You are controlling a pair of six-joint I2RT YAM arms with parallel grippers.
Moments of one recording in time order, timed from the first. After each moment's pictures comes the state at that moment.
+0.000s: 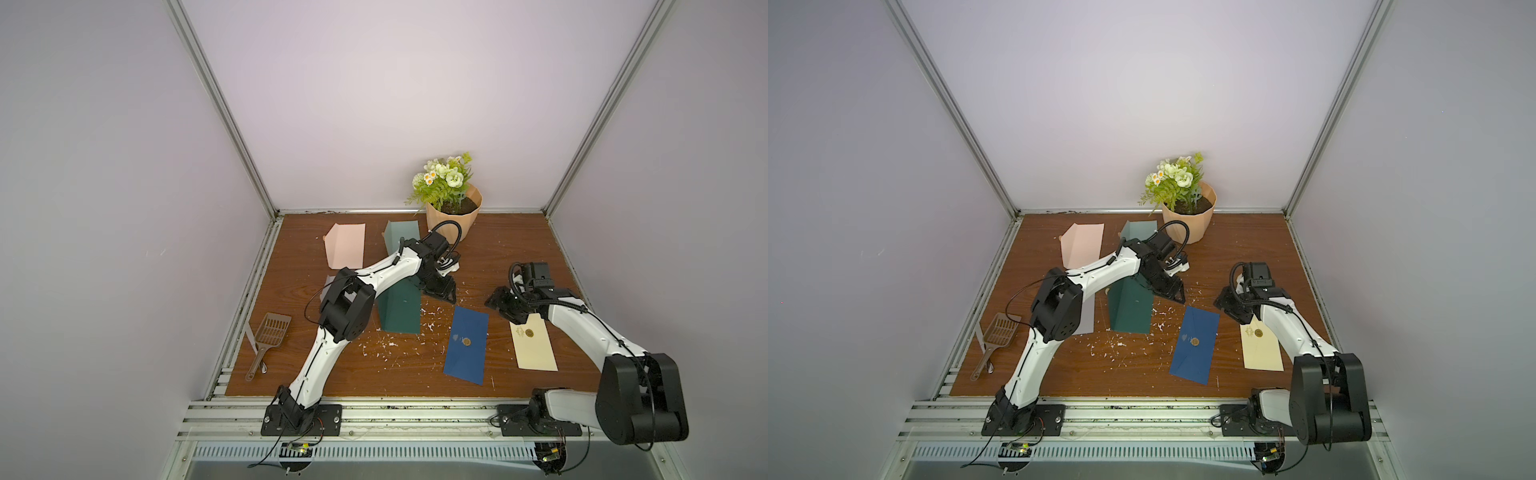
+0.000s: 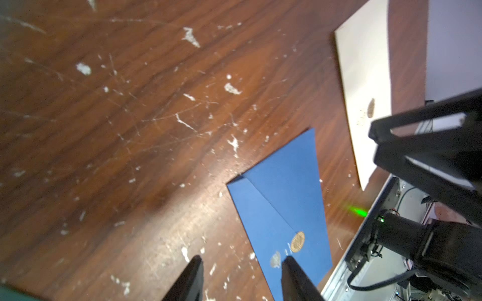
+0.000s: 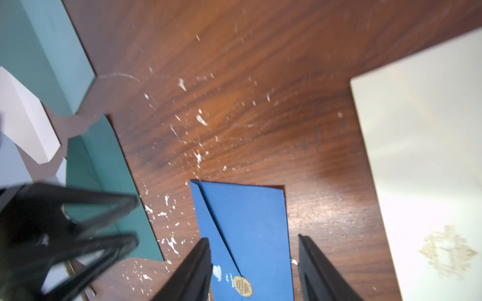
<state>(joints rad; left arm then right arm) -0.76 2.25 1.94 -0.92 0.56 -0.19 0.08 1.30 0.79 -0.52 -0.25 0.57</state>
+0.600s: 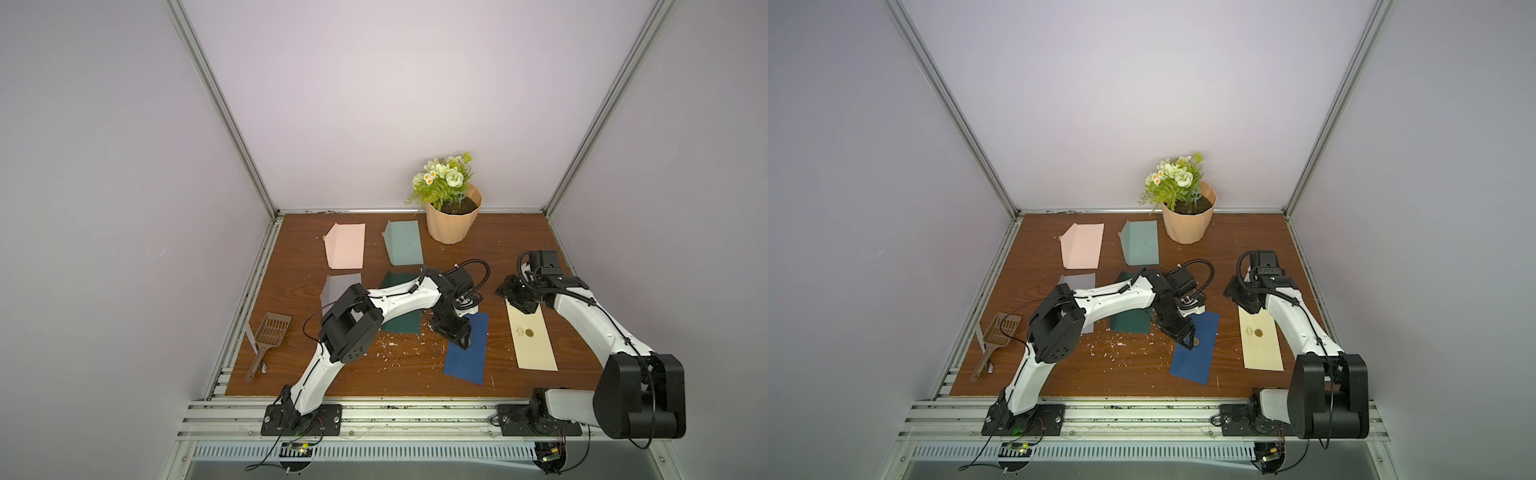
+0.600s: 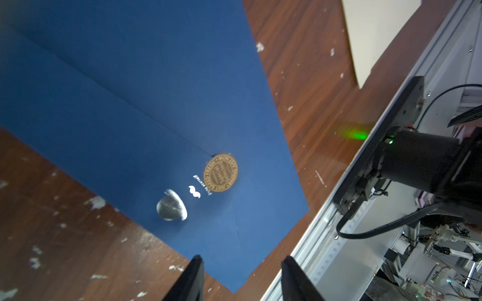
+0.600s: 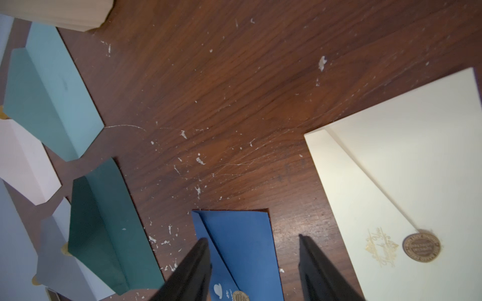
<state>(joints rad) -0.97 2.19 1.73 -0.92 0.56 -0.22 0.03 1.32 0.90 -0.61 -0.16 0.56</state>
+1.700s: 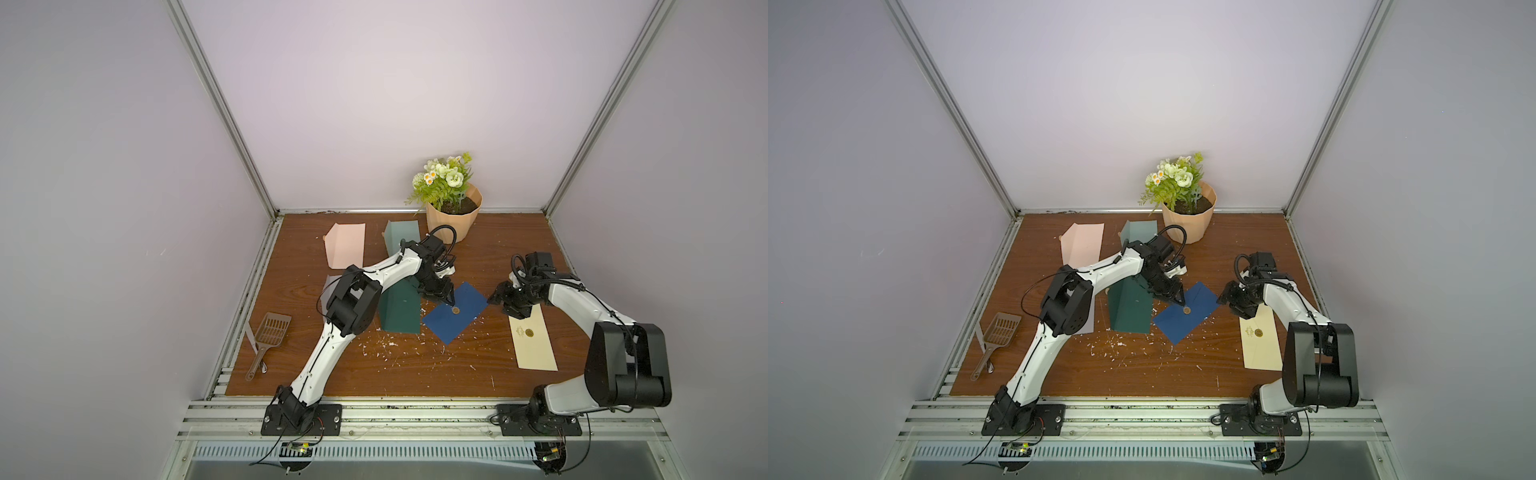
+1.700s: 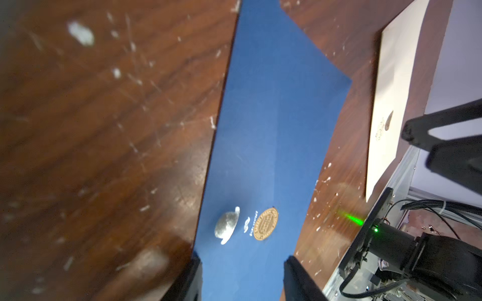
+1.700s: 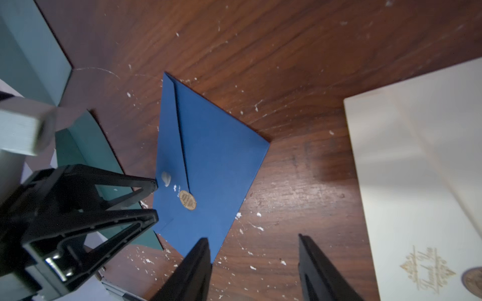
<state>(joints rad) -0.71 2.44 2.03 -0.92 0.61 -0.24 -0.01 1.50 0.91 -0.63 -0.37 0.44</state>
